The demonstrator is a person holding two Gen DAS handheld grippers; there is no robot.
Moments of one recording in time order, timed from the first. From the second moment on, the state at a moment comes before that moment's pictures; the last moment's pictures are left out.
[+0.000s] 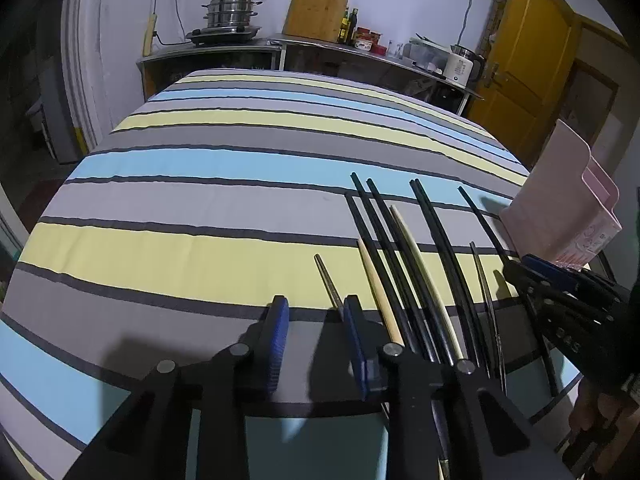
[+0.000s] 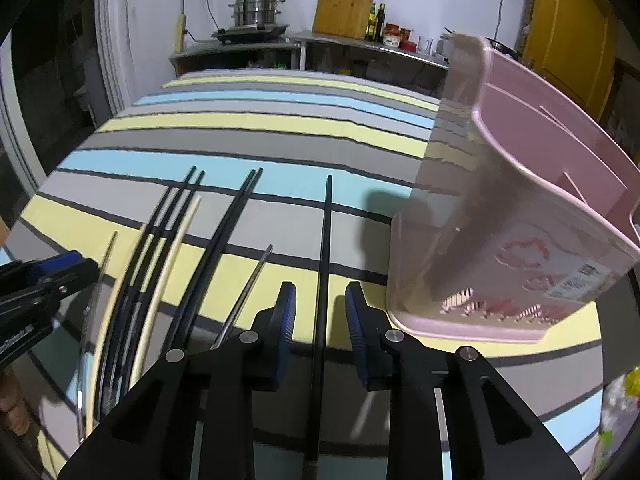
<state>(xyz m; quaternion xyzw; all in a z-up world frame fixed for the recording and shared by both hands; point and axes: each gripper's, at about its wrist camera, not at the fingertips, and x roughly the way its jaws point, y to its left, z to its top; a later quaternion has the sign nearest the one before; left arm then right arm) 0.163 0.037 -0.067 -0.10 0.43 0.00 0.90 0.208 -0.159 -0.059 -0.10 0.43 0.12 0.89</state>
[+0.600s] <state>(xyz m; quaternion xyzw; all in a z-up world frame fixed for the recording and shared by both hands) 0.171 0.032 -0.067 -0.08 0.44 -0.02 0.90 0.243 -0.137 -0.064 -0.11 0.46 0.13 0.87</state>
